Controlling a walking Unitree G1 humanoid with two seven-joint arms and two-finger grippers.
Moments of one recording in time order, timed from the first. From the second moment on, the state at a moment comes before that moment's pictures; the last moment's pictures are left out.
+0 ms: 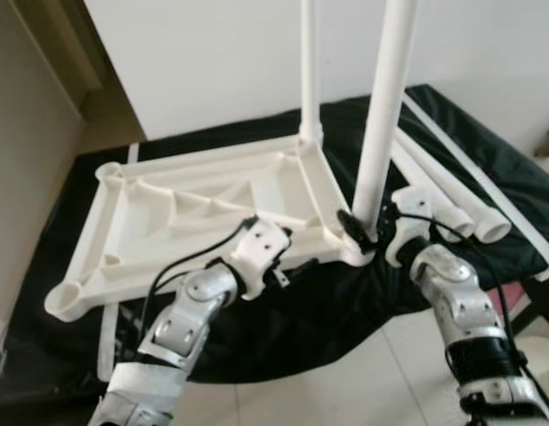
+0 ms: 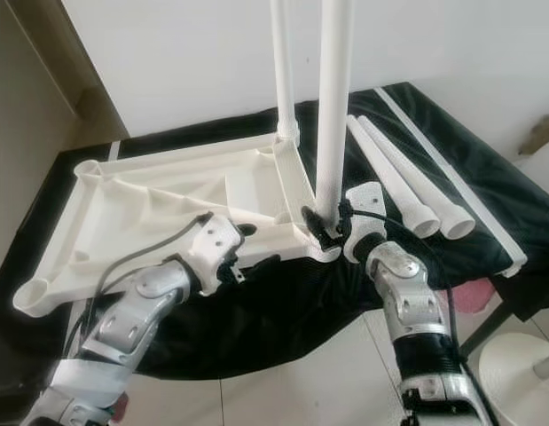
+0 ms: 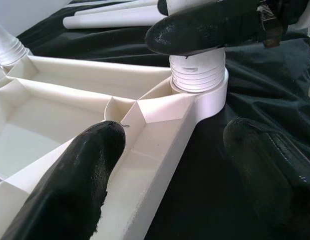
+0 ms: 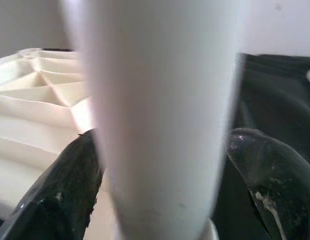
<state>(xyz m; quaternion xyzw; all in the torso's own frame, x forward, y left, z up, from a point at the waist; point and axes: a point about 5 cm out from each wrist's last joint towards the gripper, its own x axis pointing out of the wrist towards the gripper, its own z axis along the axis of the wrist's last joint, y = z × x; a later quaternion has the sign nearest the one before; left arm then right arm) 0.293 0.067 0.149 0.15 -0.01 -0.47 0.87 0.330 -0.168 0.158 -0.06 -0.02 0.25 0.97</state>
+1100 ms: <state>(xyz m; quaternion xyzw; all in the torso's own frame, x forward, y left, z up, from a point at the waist) 0.291 0.068 0.151 0.15 -0.02 -0.47 0.87 0.343 -0.167 0.149 -0.09 -0.01 0.22 0.97</state>
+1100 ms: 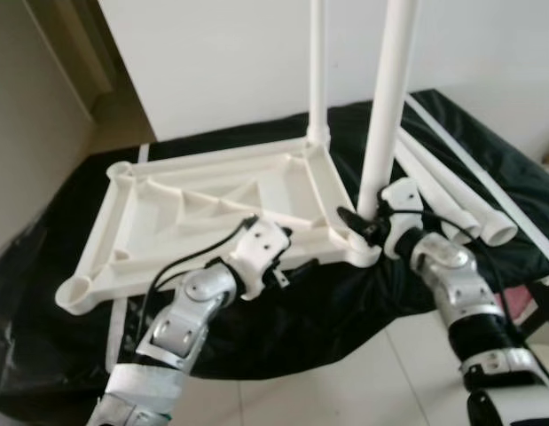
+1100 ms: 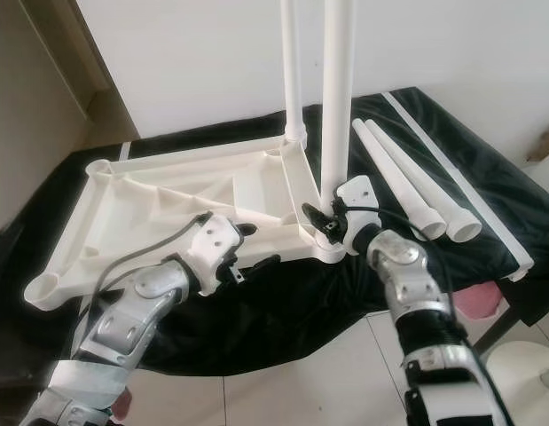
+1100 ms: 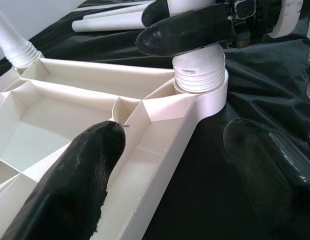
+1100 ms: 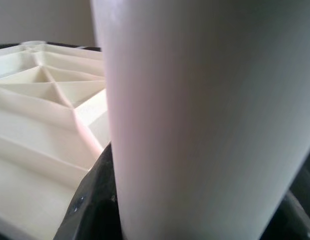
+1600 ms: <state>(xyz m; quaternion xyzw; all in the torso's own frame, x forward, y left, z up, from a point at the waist) 0.290 0.064 0.150 0.14 -0.02 -0.47 0.87 0.330 -0.130 0.149 -0.01 0.01 -0.06 1.00</state>
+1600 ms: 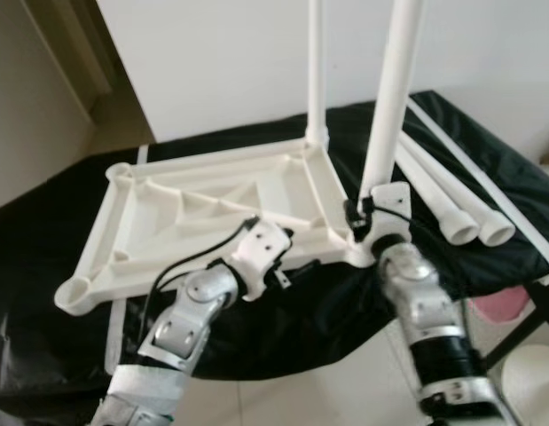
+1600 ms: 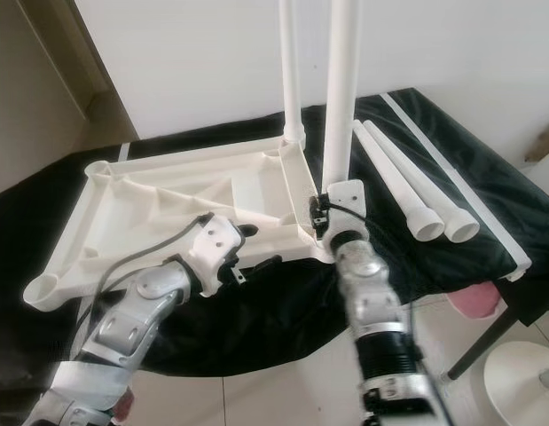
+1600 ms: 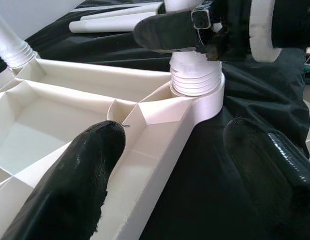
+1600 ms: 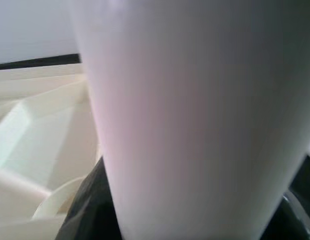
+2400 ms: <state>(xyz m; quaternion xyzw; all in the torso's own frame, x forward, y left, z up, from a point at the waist) 0.290 0.063 0.150 0.14 -0.02 -0.48 0.87 0.323 -0.123 0.154 0.02 0.01 -0.10 0.99</state>
